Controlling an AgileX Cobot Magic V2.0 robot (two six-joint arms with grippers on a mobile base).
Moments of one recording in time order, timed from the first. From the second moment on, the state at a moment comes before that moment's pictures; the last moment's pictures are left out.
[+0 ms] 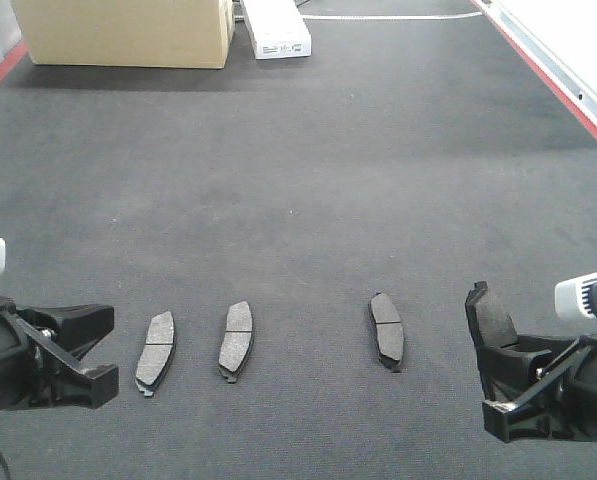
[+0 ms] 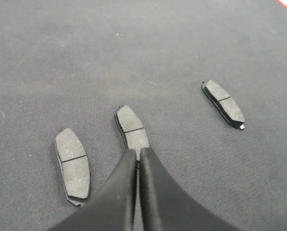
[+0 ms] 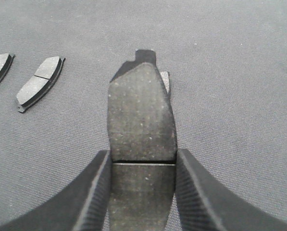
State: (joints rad) left arm -0.57 0.89 -0.57 0.21 0.31 -0.50; right arm 0.40 0.82 -0.48 0.01 0.36 0.11
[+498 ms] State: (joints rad) left arm -0.57 0.89 -0.57 0.21 0.31 -0.50; right arm 0.40 0.82 -0.48 0.01 0.36 0.11
